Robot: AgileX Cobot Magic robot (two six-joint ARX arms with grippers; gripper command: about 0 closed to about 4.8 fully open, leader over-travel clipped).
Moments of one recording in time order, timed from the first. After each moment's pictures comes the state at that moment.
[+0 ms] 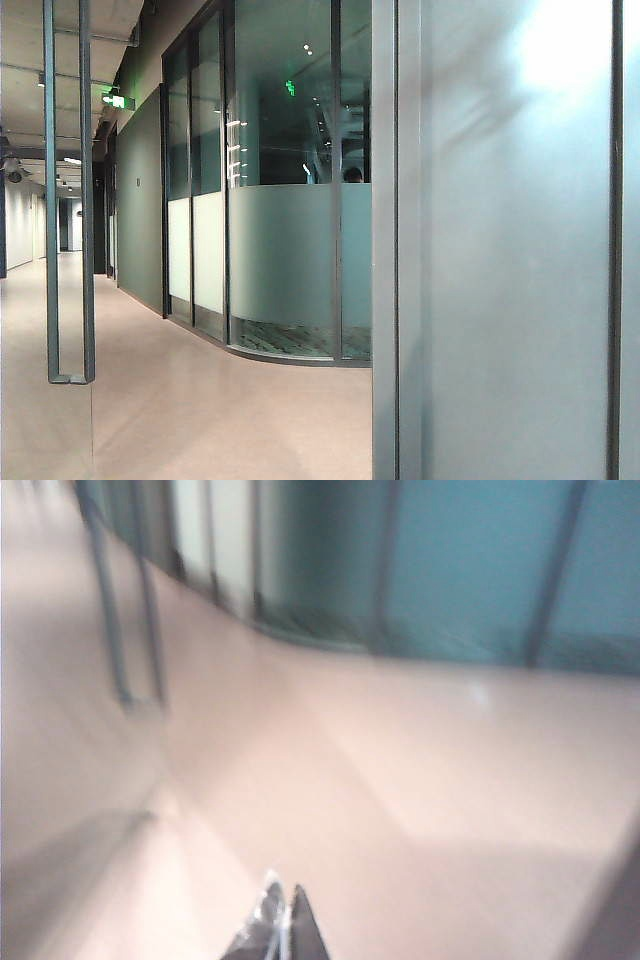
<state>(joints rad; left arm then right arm) -0.08 0.10 0.30 -0.24 -0.07 -0.04 0.26 0.52 0.65 -0.02 0.00 0.14</state>
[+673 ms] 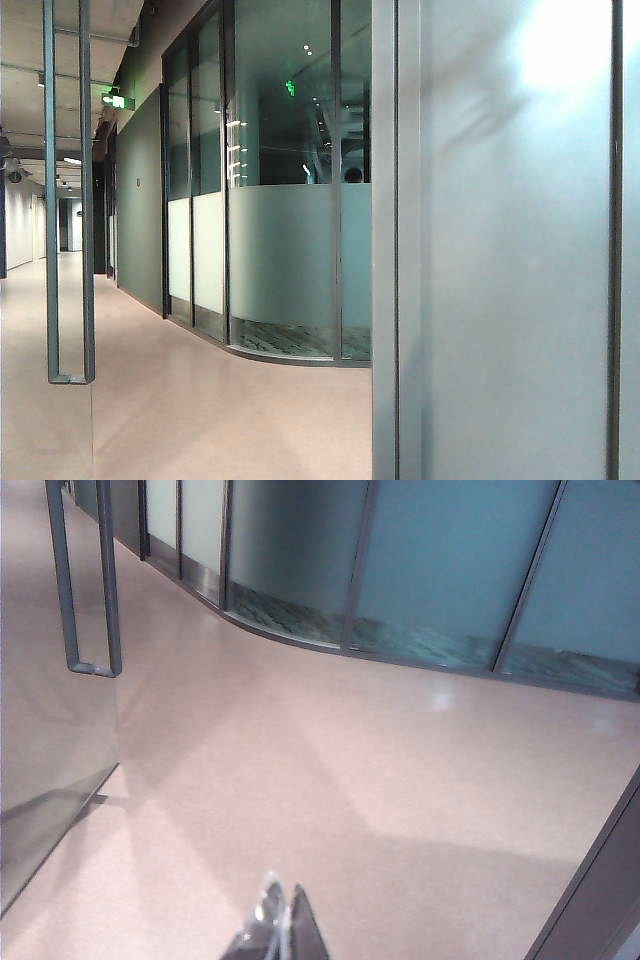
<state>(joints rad) -0.08 0.00 0.01 -0.02 -0.04 -0.13 0.26 0.52 0.65 -0.02 0.00 0.14</state>
